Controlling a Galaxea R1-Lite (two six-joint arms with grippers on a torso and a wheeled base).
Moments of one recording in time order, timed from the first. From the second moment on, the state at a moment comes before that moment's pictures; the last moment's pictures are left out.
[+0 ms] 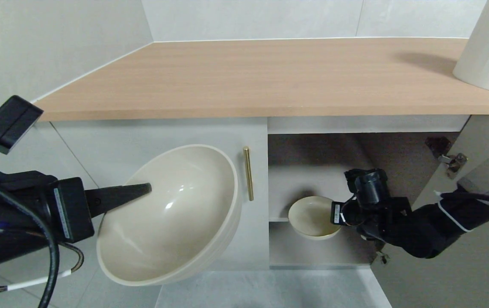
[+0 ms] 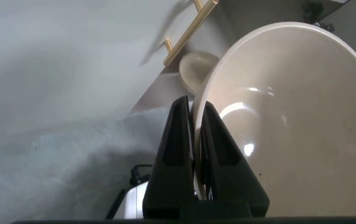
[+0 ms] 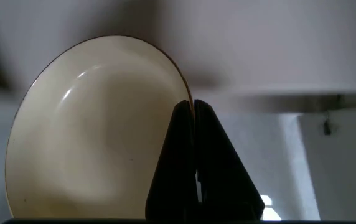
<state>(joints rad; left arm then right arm) -0.50 1.14 -0.82 -0.01 -0.09 -0.44 0.46 2.10 -0.92 -0.58 -0.30 0.40</state>
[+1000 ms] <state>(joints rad) -0.50 1.15 -0.81 -0.01 -0.09 -0.44 0.35 2.36 -1.16 -0.69 -0.51 0.45</state>
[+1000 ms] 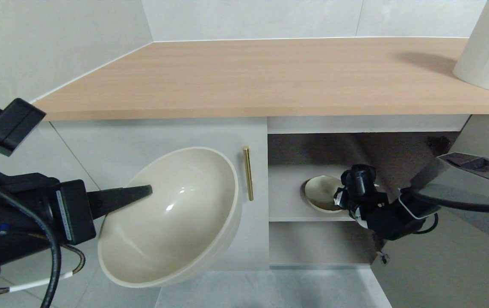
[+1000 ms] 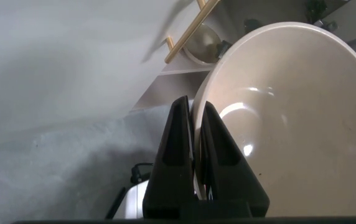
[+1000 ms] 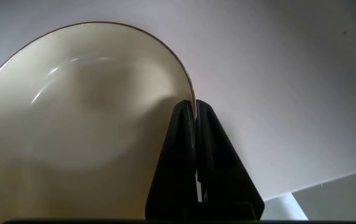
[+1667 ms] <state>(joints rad) -0.50 1.15 -0.81 -0.01 -0.09 -0.44 0.34 2.37 -1.19 -0.68 -0.52 0.45</state>
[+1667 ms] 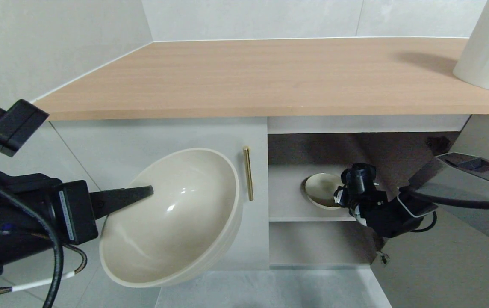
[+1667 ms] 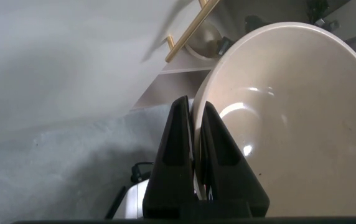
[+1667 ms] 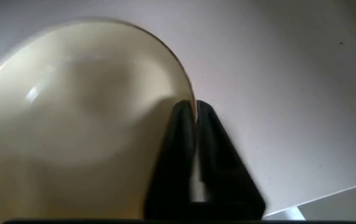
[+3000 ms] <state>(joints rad) -0.66 1.41 -0.75 -0.08 -0.05 -0.22 0.74 1.42 -0.92 0.01 -0.16 0.36</state>
